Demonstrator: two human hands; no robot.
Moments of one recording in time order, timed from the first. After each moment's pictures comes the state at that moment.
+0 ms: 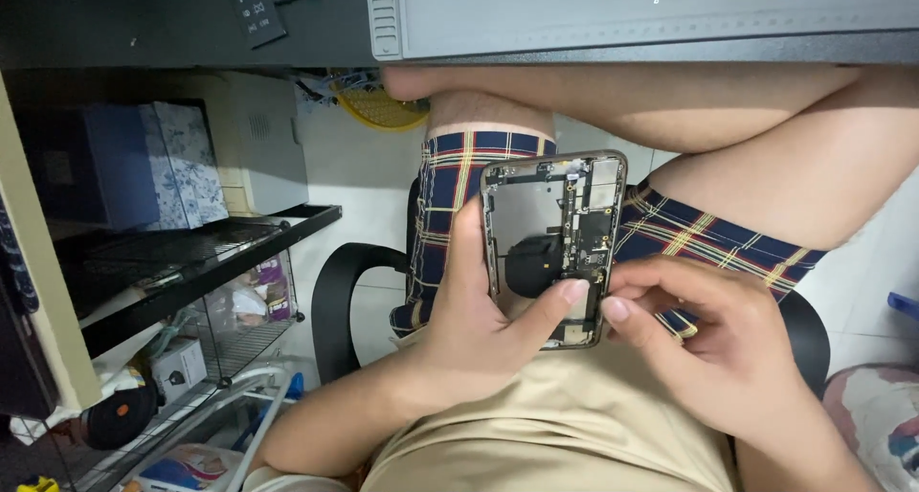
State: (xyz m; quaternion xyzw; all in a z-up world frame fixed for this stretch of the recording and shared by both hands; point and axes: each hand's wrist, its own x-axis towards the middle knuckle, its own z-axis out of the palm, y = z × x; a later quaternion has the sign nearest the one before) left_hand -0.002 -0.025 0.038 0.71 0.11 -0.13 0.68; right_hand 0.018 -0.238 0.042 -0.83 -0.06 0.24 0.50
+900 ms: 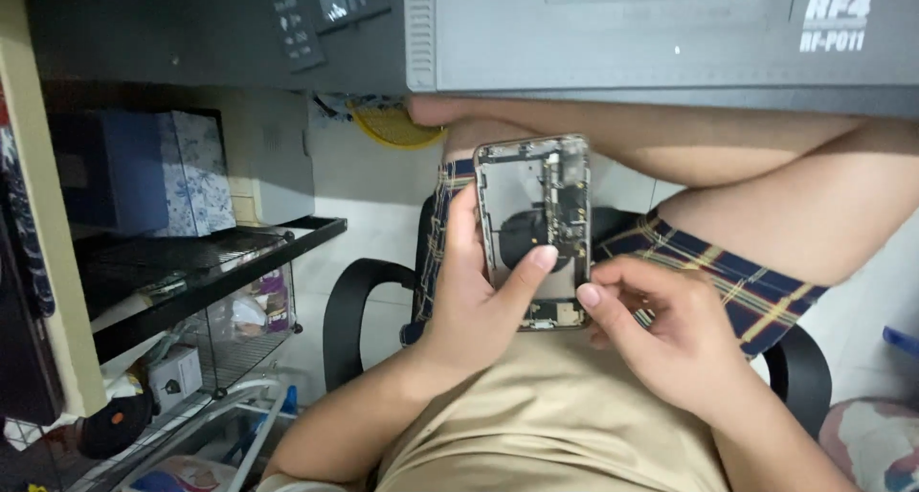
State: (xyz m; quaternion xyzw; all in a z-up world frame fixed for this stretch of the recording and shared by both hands) left_hand 0.020 -0.008 0.012 0.69 0.13 -0.05 0.71; right_hand 0.038 -0.205 0.023 -0.83 -0.05 0.26 0.49
